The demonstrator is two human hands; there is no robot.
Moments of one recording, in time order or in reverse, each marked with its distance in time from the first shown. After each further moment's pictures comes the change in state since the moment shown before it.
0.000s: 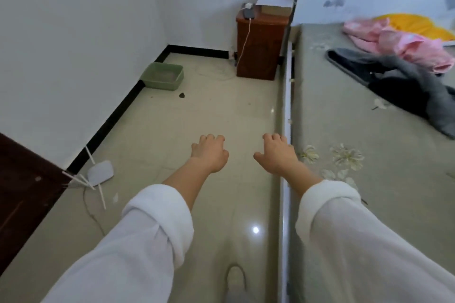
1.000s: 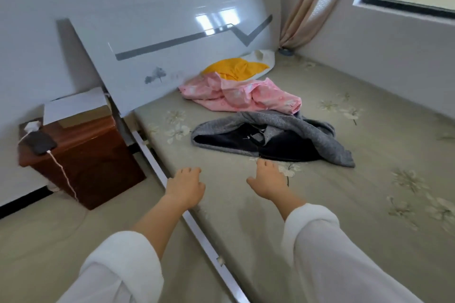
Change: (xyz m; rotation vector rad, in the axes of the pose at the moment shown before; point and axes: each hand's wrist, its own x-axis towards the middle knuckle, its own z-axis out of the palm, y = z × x) left_hand 0.653 0.375 -0.138 0.189 -0.118 0.782; right_hand 0.470 0.352 -0.224 0.330 0.258 0.834
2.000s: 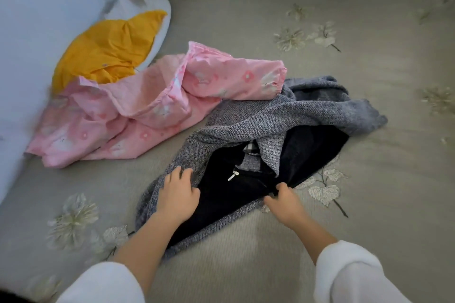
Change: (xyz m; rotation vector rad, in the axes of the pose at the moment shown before) left_hand 0.561 0.029 0.059 0.146 -0.284 0.452; right_hand 0.386 0.066 0.106 0.690 0.010 0.899
